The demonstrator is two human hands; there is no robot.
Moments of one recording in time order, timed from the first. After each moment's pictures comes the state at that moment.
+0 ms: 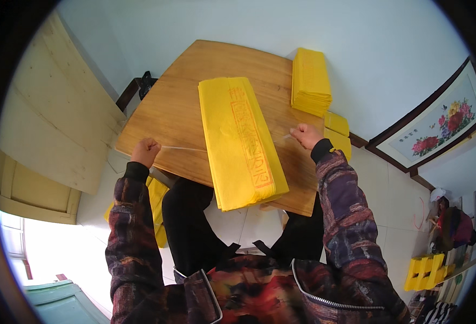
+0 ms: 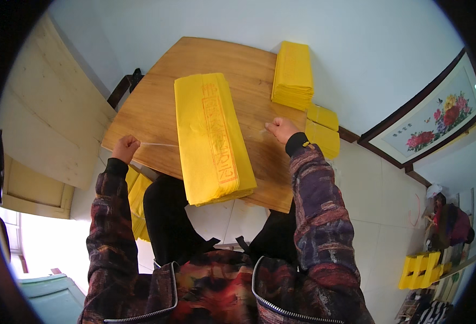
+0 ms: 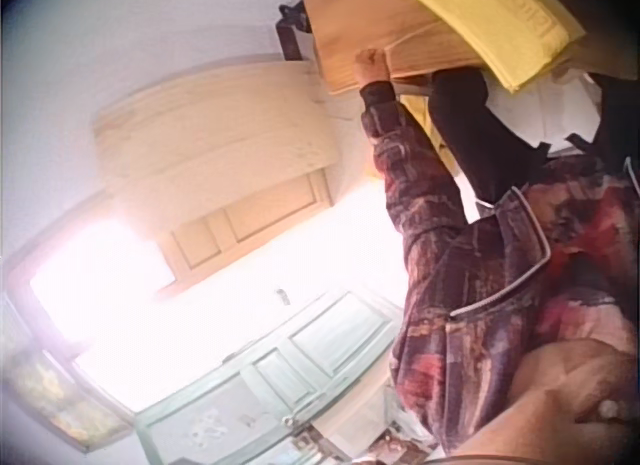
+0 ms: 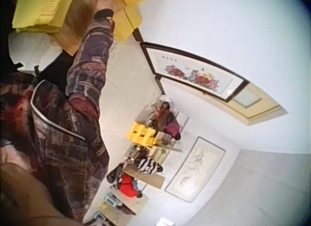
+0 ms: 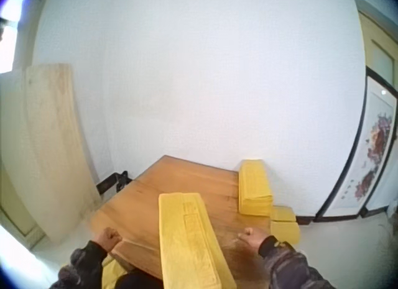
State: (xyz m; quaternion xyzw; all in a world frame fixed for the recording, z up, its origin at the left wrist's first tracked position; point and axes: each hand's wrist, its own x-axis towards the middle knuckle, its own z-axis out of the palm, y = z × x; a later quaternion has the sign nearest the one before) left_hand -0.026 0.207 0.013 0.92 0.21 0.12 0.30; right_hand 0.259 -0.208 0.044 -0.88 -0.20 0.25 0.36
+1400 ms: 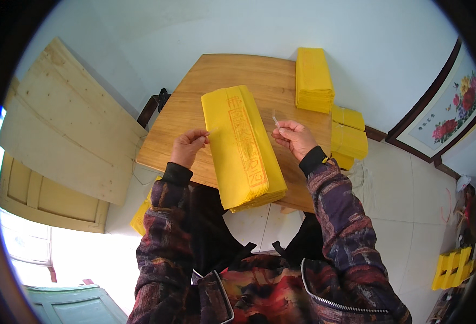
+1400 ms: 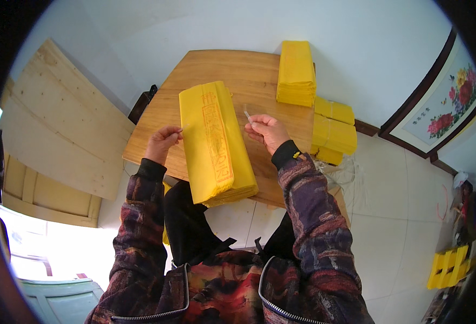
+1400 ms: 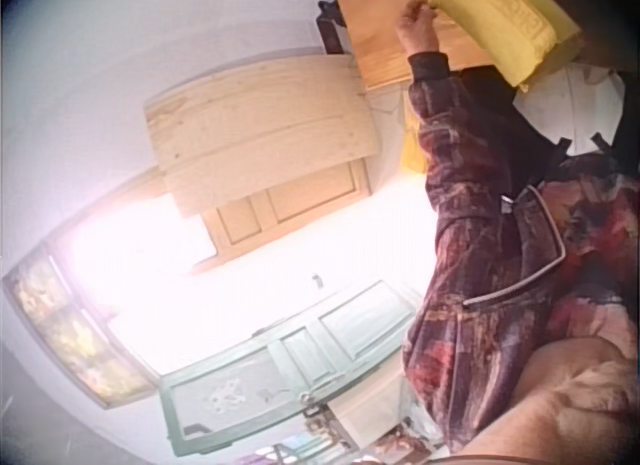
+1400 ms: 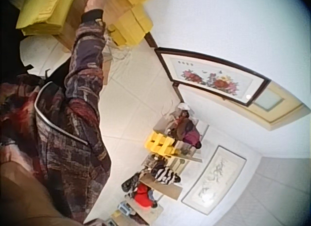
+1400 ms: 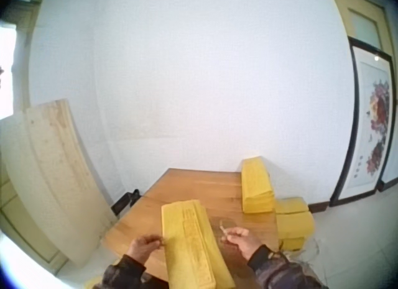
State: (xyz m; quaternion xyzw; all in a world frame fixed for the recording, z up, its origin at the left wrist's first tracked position) left_hand 0.032 0.102 0.072 0.73 0.09 0.17 0.66; right_hand 0.194 -0.174 0.056 -0.51 -0.14 0.33 0.78
